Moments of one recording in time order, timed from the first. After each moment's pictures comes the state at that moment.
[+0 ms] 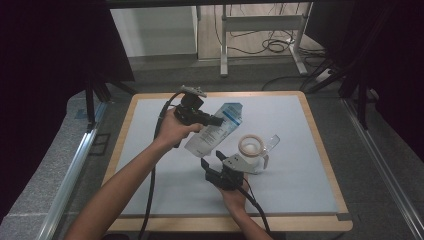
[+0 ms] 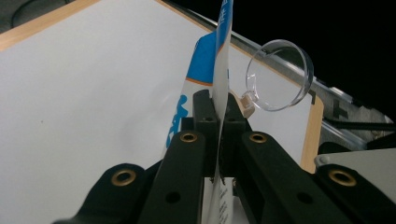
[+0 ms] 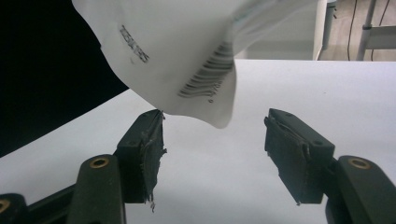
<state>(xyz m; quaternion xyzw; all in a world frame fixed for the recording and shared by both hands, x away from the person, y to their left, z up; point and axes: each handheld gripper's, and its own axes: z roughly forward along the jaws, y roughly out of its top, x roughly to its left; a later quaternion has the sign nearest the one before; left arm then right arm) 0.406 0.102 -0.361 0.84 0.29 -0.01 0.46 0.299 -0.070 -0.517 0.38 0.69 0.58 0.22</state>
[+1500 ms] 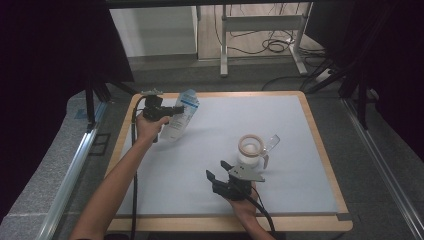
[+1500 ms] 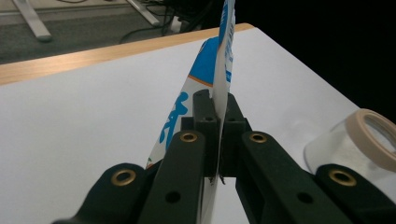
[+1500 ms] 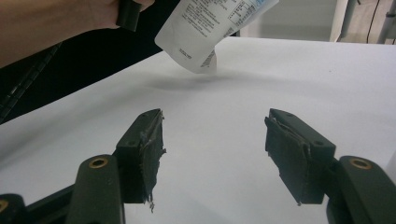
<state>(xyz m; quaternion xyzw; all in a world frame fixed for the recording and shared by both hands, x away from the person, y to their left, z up) 0.471 0.218 -0.454 0.73 0.44 0.08 0.52 0.277 -0.093 -0.518 0.36 0.73 0.56 0.20</state>
